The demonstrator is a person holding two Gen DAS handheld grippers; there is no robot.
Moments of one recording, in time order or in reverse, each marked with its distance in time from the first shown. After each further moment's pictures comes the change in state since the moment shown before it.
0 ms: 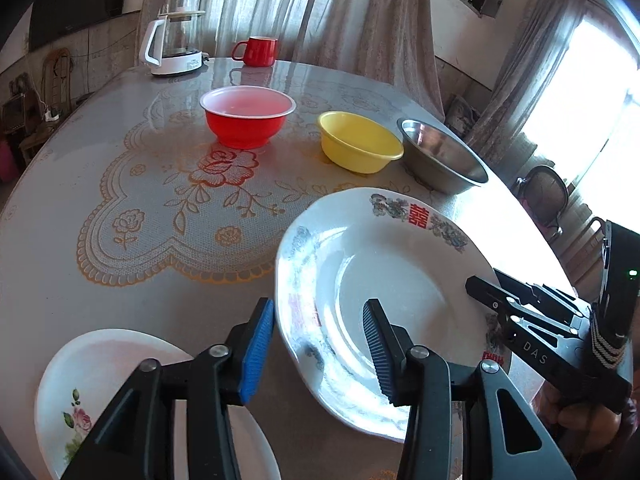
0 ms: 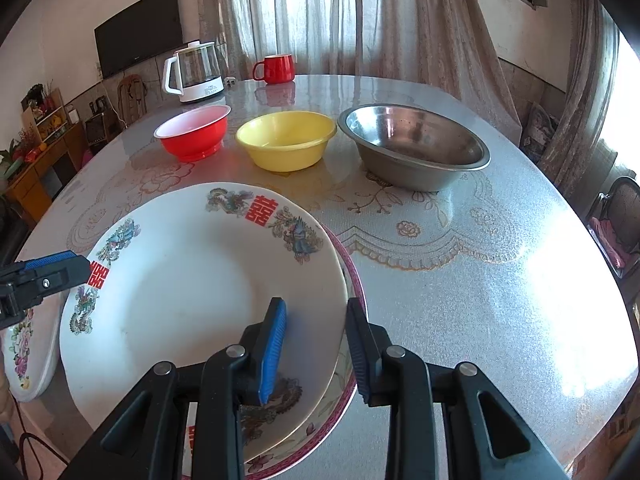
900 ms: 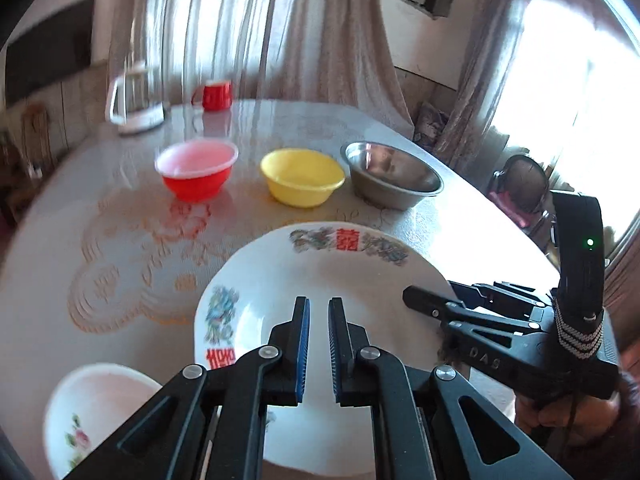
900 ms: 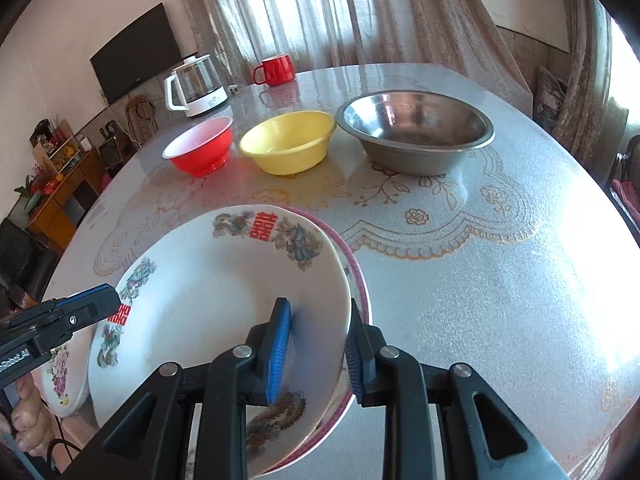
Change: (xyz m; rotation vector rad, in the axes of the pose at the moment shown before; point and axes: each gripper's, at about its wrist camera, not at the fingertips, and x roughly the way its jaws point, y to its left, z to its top) left arm -0.030 -0.059 0.004 0.186 -0.147 -0.006; right arm -0.005 -0.005 0.006 0.055 0.005 0.126
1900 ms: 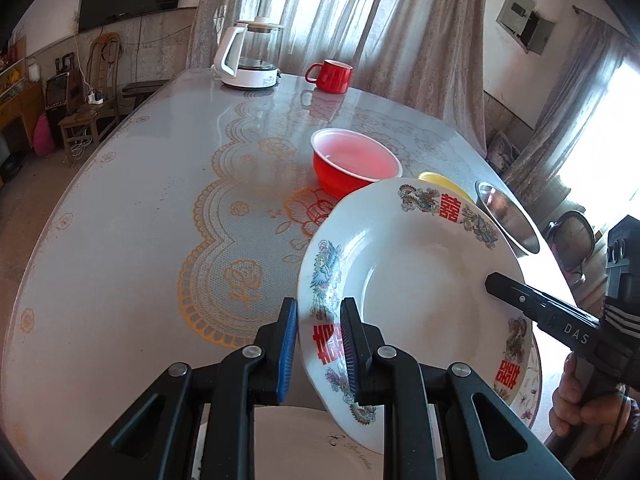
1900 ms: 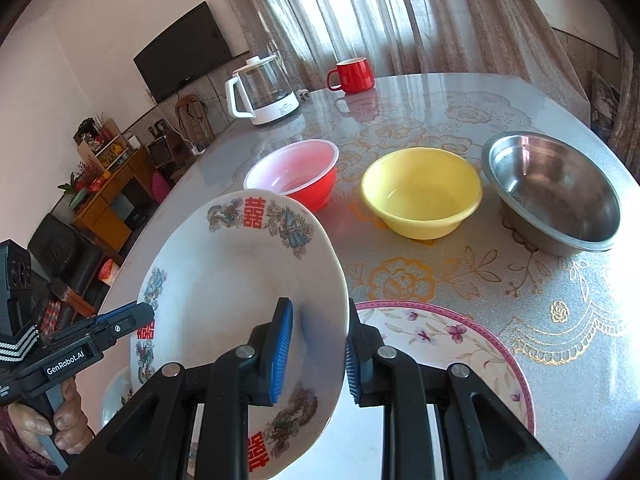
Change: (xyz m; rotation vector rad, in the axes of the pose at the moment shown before) left arm 0.014 0.153 0.011 -0.312 0.103 0.110; right arm 0.042 0.057 0.069 0.027 0.011 0.182
